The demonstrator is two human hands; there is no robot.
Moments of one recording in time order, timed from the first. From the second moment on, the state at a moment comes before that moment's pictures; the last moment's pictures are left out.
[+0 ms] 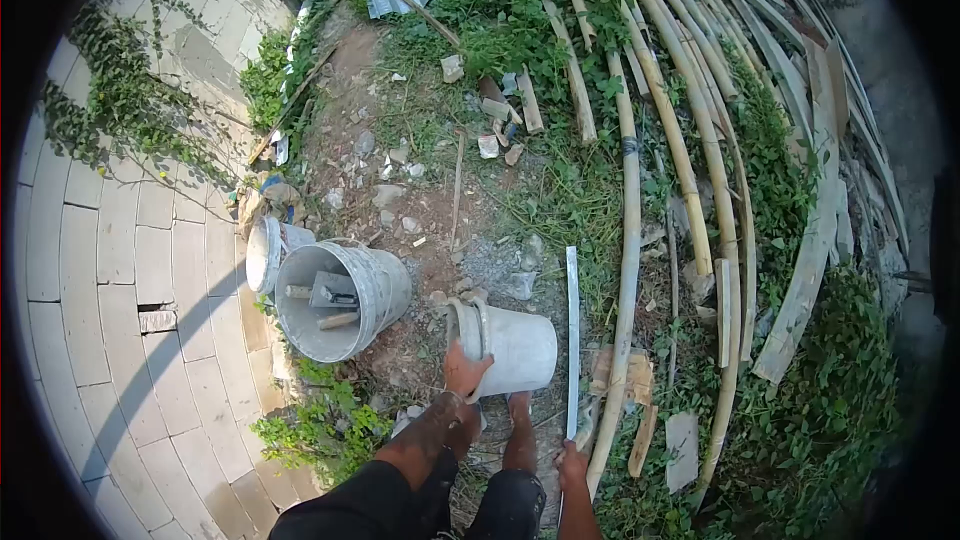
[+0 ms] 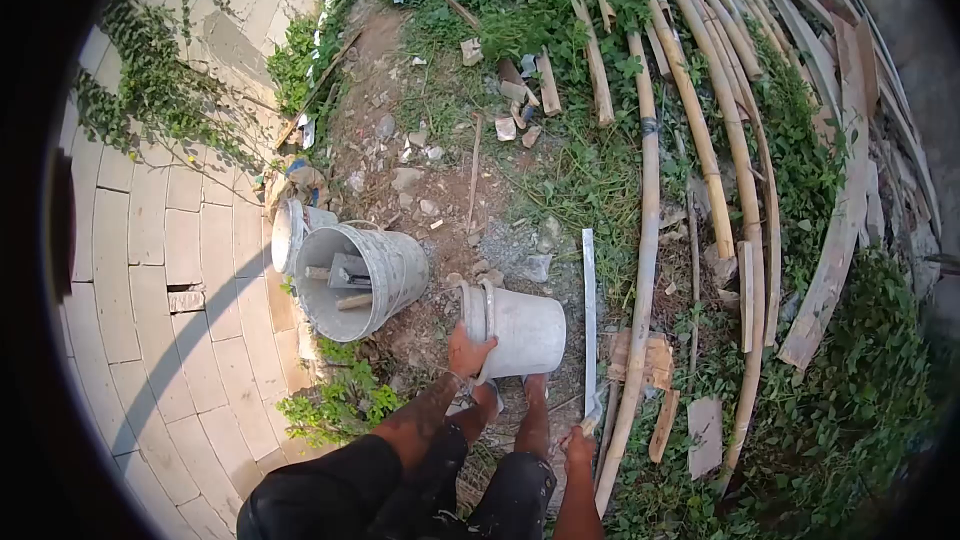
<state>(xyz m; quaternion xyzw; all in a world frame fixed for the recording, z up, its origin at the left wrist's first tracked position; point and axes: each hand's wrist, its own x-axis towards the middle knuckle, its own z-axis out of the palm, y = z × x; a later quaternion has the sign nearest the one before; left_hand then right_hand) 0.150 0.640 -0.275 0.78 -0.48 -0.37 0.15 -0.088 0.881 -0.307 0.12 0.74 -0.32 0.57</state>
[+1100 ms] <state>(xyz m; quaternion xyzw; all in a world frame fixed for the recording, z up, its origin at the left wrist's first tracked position) 0.370 0.319 0.005 0.39 -0.05 -0.56 0.73 0.036 0.274 -0.026 -0.61 0.65 -0.15 0.43</state>
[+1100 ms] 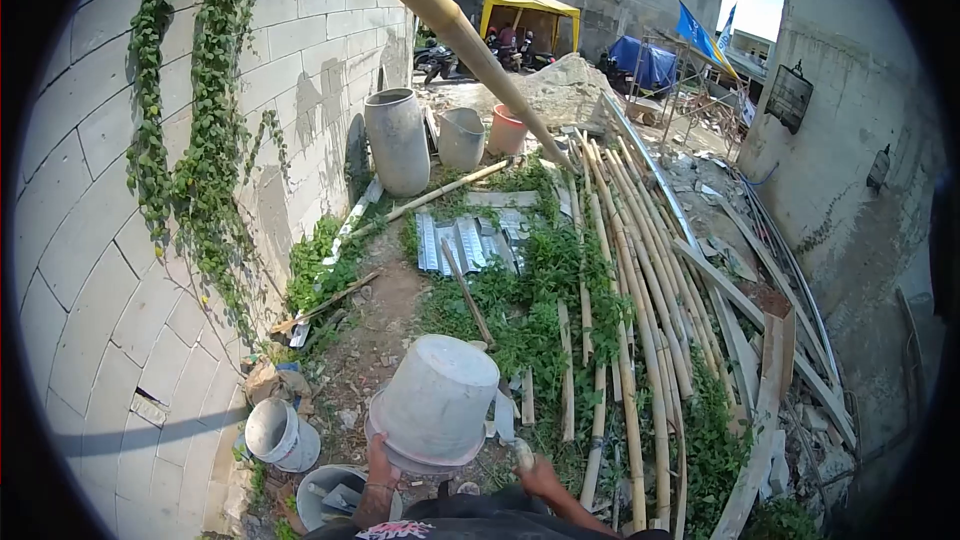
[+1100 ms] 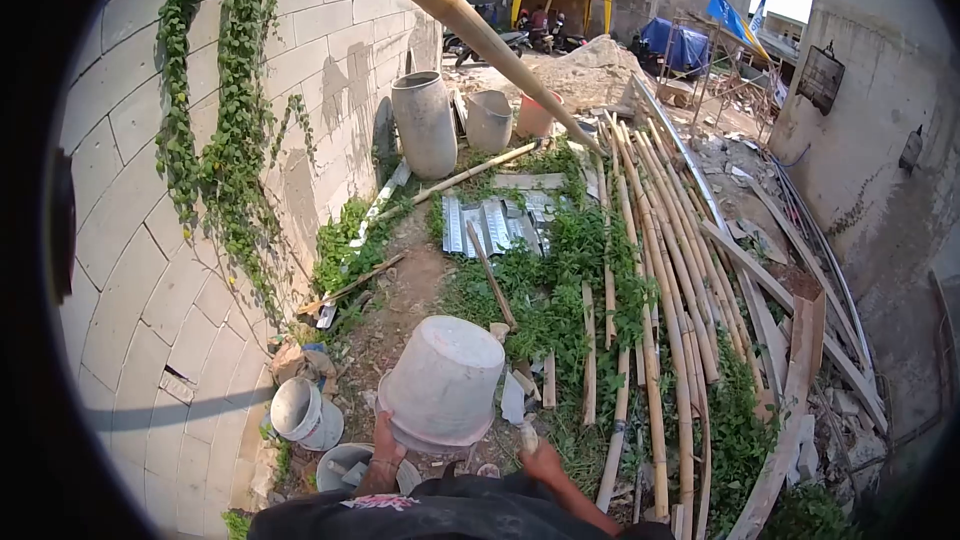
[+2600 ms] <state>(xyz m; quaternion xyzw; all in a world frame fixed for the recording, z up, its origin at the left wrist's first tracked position) 0.913 -0.348 0.053 0.53 0.06 -0.27 0.80 0.631 -0.498 0.055 -0.35 0.60 -0.16 0.70</state>
